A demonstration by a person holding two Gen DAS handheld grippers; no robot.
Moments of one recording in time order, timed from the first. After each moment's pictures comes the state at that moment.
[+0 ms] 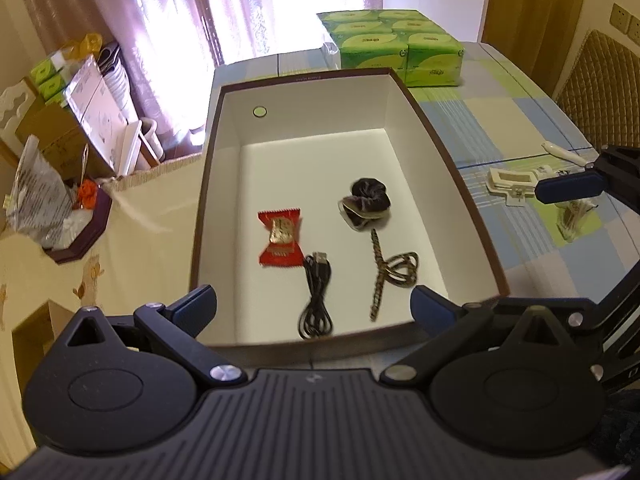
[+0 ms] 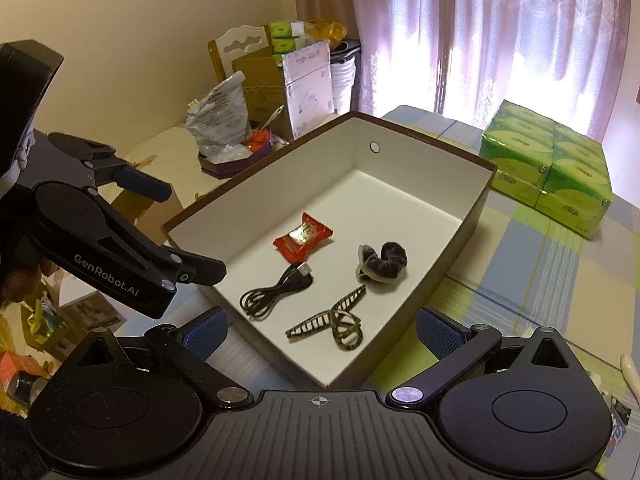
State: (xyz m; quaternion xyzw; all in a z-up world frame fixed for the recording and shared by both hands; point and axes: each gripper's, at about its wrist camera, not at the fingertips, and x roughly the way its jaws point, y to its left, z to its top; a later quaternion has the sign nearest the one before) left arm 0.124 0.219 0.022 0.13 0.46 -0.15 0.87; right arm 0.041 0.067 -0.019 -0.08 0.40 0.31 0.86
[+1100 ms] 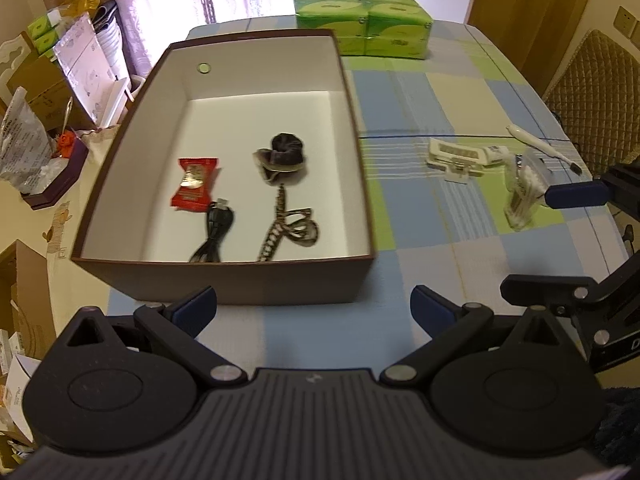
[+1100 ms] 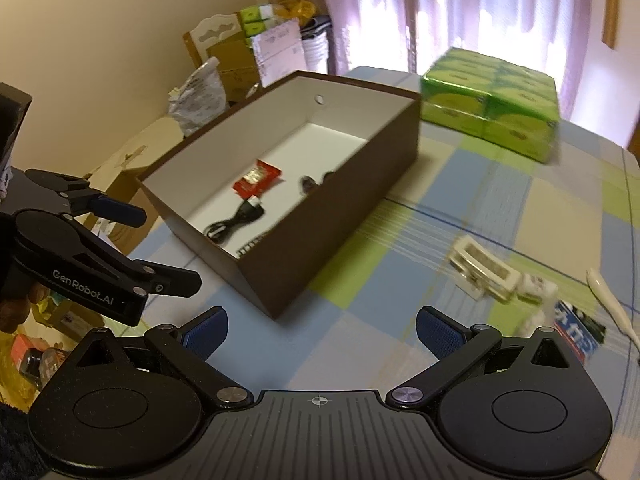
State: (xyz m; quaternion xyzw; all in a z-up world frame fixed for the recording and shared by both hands) left arm 0.072 0.130 0.004 0.09 0.50 -0.14 0.85; right arm 0.011 -0.046 -0.028 -0.04 0.44 0.28 0.85
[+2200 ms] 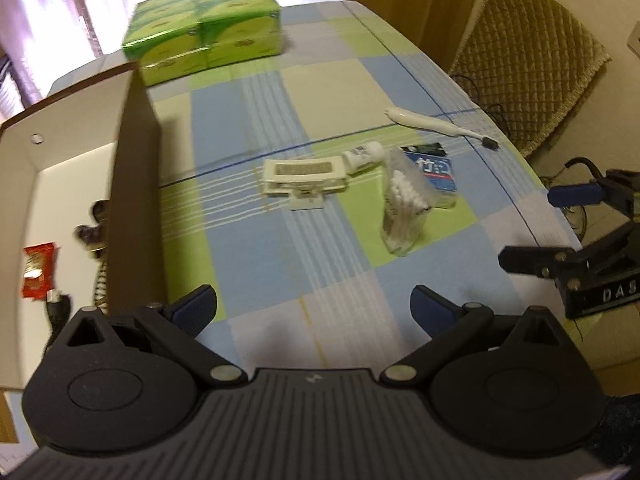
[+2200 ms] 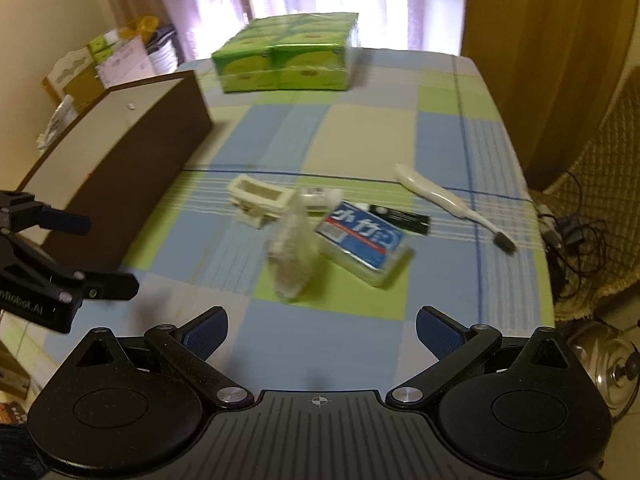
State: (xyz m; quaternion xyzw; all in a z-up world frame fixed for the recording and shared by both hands) left arm 0.094 -0.029 -0.036 0.14 0.49 -0.26 0.82; right arm 0.008 -0.215 -0.048 0.02 0.47 0.09 0.88
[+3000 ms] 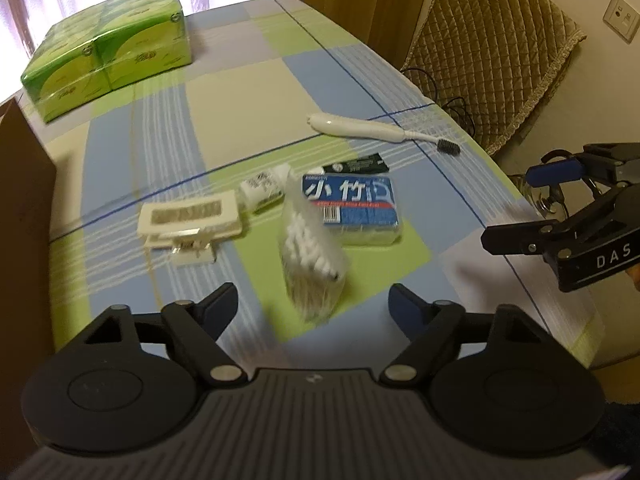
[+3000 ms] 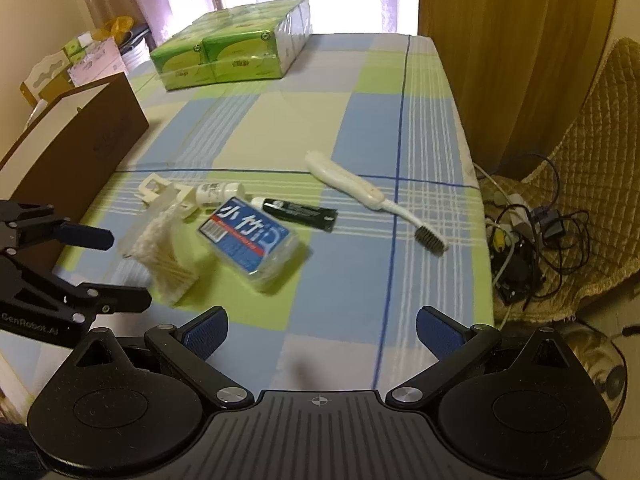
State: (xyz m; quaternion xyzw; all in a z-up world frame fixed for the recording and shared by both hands) left arm 0.117 -0.130 -0.086 0.15 0.47 -0.32 0.81; right arm 0.043 -0.306 -0.081 0.02 0.48 0.09 0.87
